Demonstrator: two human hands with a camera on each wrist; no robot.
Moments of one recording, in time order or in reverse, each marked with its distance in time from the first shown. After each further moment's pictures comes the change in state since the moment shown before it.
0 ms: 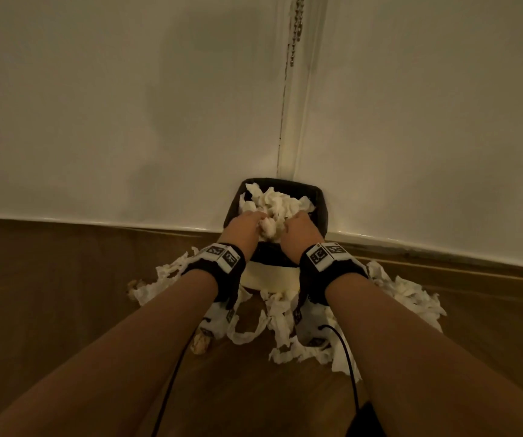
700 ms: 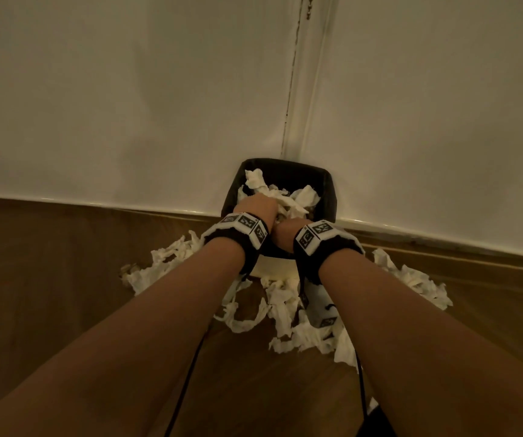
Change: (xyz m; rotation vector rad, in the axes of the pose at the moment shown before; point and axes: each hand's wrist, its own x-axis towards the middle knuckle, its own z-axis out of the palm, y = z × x) left_hand 0.039 0.015 0.014 0.482 -0.236 -0.048; right_hand 0.045 0.016 0.033 -0.751 -0.451 -0.096
